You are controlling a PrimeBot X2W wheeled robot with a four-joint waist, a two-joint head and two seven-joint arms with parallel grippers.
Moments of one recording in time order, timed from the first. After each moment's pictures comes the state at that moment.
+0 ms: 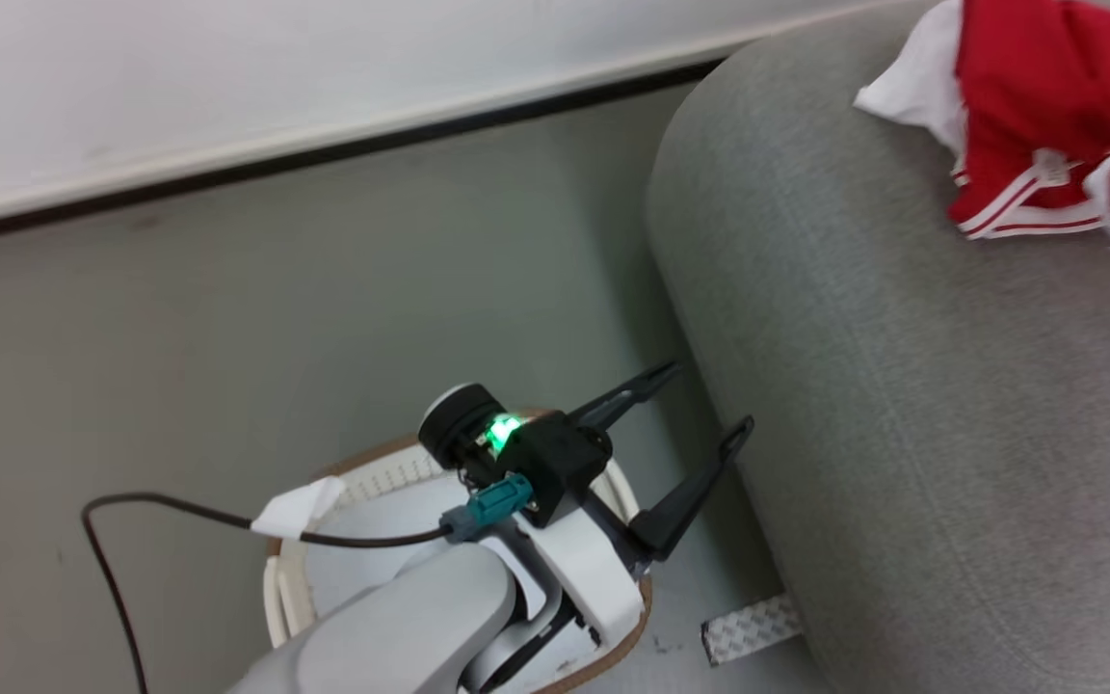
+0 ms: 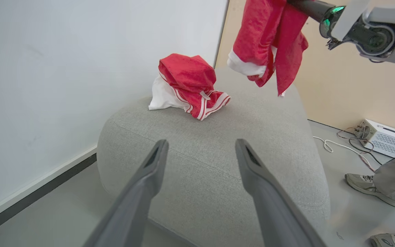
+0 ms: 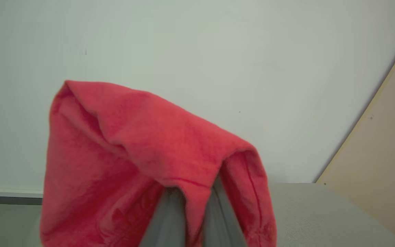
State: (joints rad) left arm -0.73 0.26 -1.01 0.19 -0.53 0.02 -0.22; right arm -0.62 -0.66 0.09 0.41 0.55 0.13 -0.26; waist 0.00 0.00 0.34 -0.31
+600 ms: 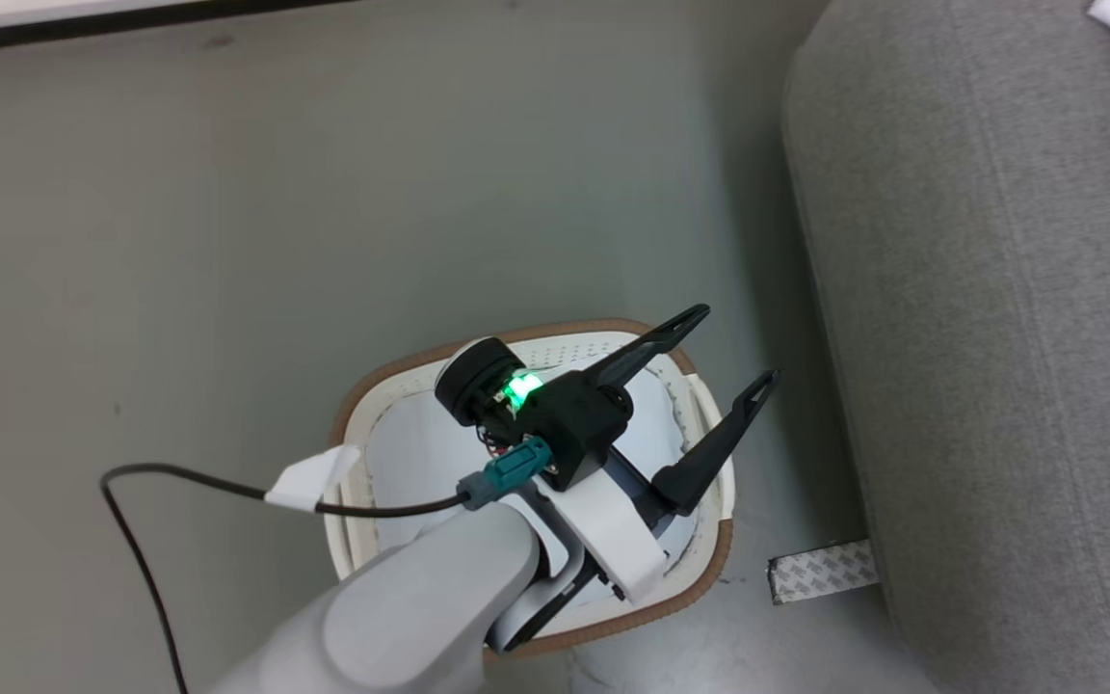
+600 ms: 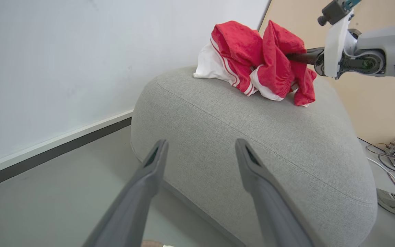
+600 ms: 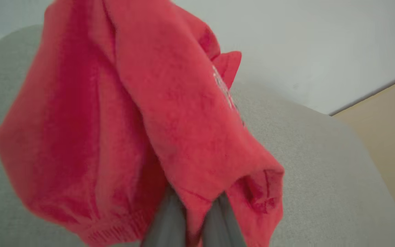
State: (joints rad) left arm -0.80 0.20 -0.98 0.25 -0.50 0.00 -0.26; right arm -0.87 -0.76 0.33 0.84 0.48 0.13 -0.10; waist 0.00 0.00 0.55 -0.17
